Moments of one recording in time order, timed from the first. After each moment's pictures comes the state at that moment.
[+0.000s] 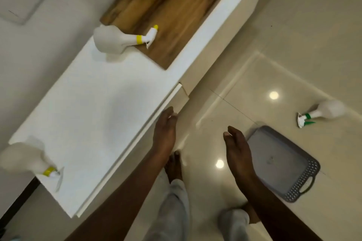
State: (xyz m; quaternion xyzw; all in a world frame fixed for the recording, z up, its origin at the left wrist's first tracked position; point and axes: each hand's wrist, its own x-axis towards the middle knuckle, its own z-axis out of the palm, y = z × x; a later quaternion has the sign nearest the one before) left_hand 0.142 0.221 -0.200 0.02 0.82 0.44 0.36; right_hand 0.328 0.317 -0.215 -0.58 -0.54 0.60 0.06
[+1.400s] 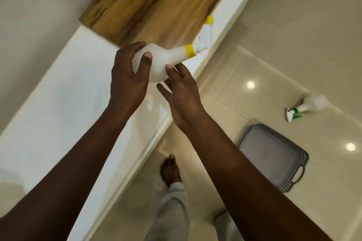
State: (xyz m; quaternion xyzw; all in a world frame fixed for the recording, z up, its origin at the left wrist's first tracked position) left_hand -0.046 0.283 -0.138 0.27 0.85 0.41 0.19; right_hand 0.064 0.347 -0.142 -0.45 -0.27 0.83 0.20
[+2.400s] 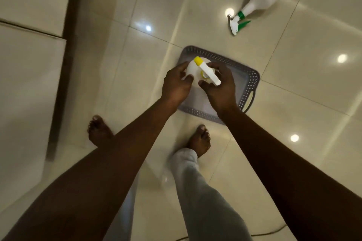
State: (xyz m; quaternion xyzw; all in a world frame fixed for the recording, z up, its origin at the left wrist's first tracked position) left_hand 0.423 0.391 -0.432 0.23 0.78 0.26 0.53; right_hand 0.561 0.425 -0.428 -0.64 -0.53 0.53 0.15
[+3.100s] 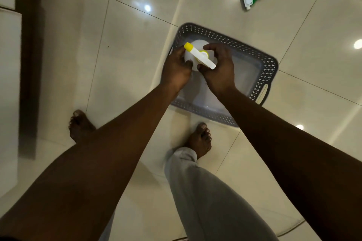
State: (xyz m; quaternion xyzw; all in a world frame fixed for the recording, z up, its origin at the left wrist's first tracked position) left_hand 0.442 0.401 -0.557 0.19 0.79 0.27 0.51; right_hand 0.571 0.444 -0.553 -0.62 -0.61 0.48 0.12
